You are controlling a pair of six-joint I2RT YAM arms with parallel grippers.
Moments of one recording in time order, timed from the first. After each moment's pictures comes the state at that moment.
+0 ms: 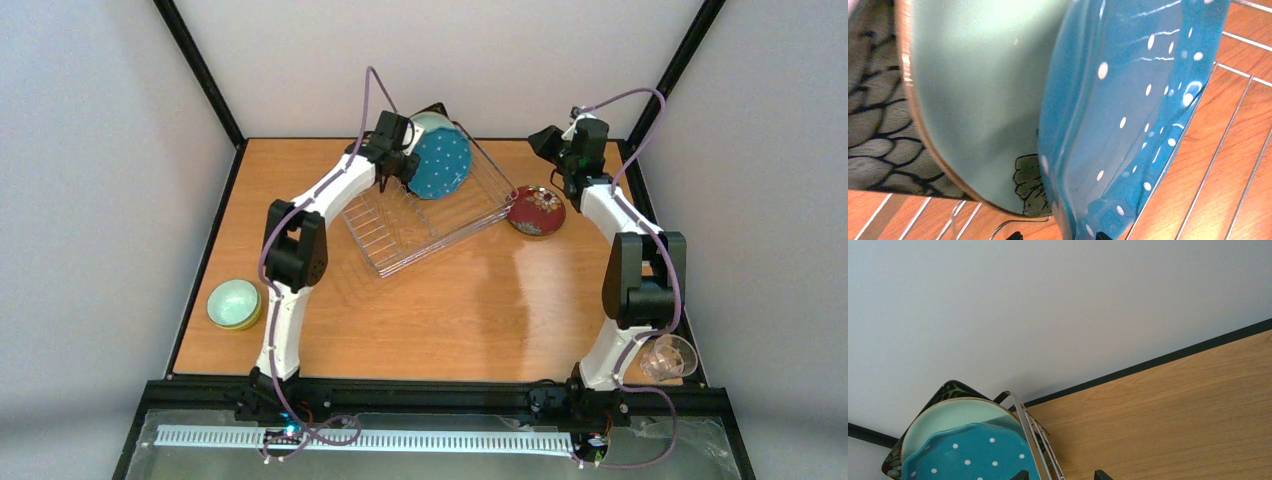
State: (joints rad) left arm -0.42 2.26 2.00 -0.54 -0.07 0.10; right arm 0.03 1.81 1.32 0.20 -0.25 0.54
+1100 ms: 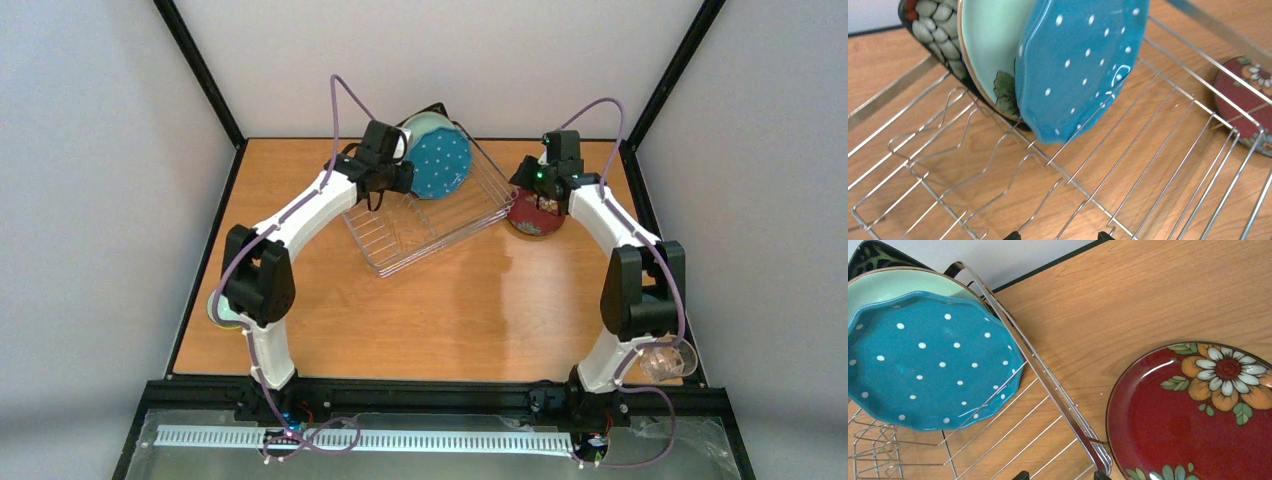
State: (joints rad) left arm -0.48 1.89 1.68 -0.55 -0.06 -0.20; right arm 0.14 1.74 1.34 -0.31 -0.16 0.49
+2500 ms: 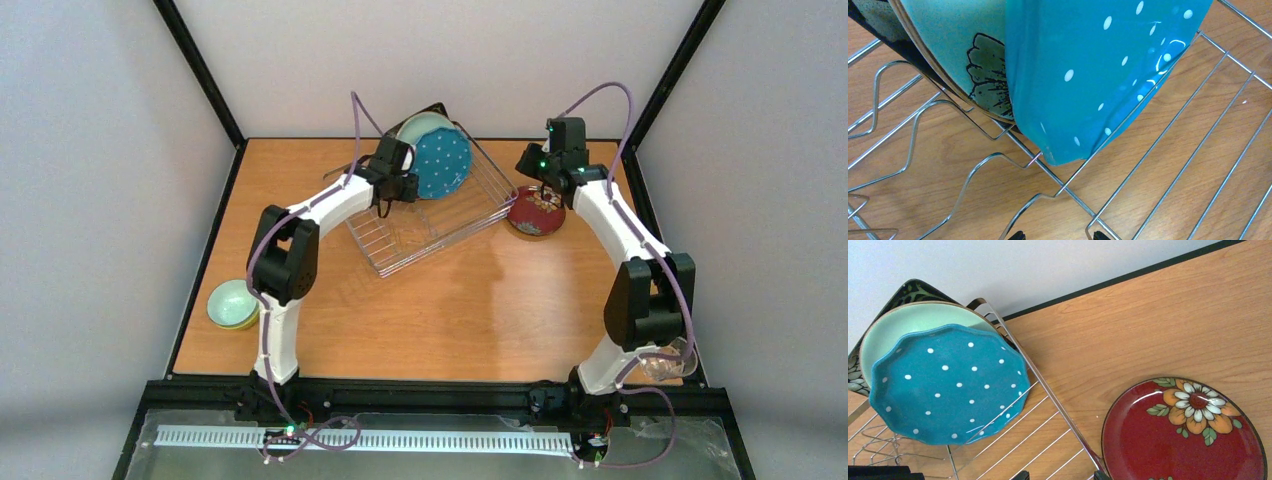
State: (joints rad) left arm -0.46 2.09 1.66 -0.42 -0.06 -0.21; right arm 0.16 1.67 1.41 -0.37 -0.07 0.44
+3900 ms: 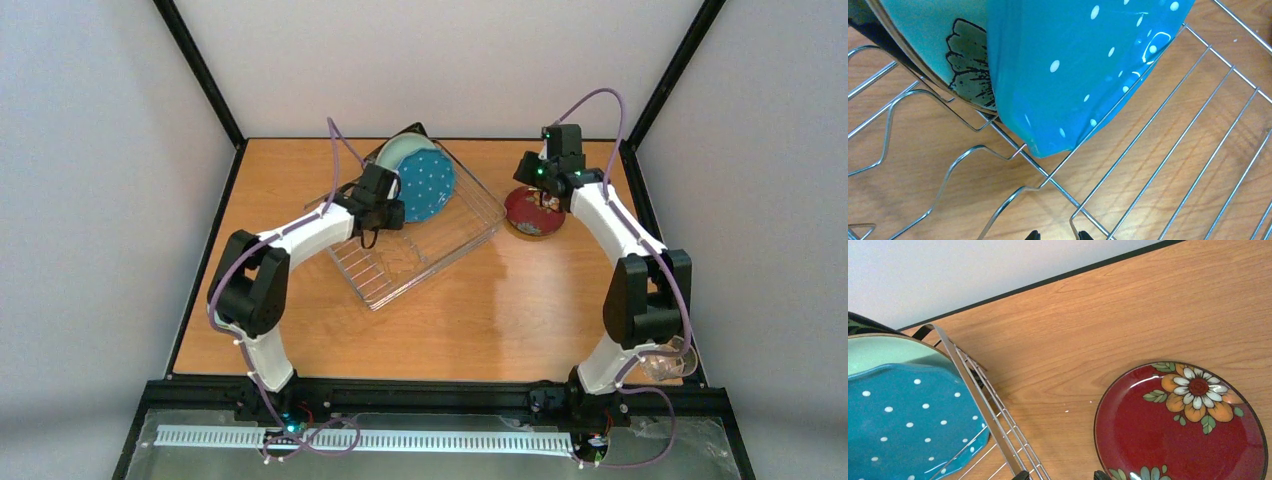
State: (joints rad) left arm -0.49 1.80 1.27 -0.36 -0.07 -0.35; right arm 0.16 1.69 1.39 -0.37 -0.09 0.40
